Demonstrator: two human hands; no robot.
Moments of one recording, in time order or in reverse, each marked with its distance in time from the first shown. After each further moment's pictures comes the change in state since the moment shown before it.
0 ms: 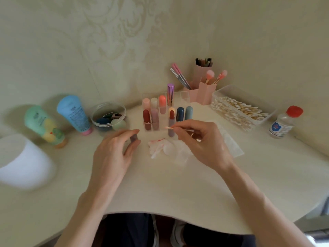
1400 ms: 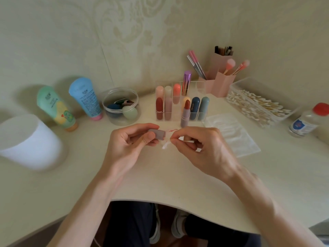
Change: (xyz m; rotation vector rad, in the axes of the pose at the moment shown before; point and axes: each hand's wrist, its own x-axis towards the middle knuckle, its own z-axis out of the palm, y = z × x) left_hand -0.011 0.010 0.002 -1.097 -0.105 -0.329; right_hand -0.016 -0.005 0.019 -0.306 -0.164 -0.253
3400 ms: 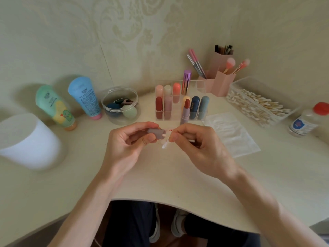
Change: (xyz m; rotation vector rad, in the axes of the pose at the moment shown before) left_hand -0.005 0.006 0.002 0.035 0.017 0.005; right_hand 0.000 -0.004 0.007 0.394 -0.062 0.223
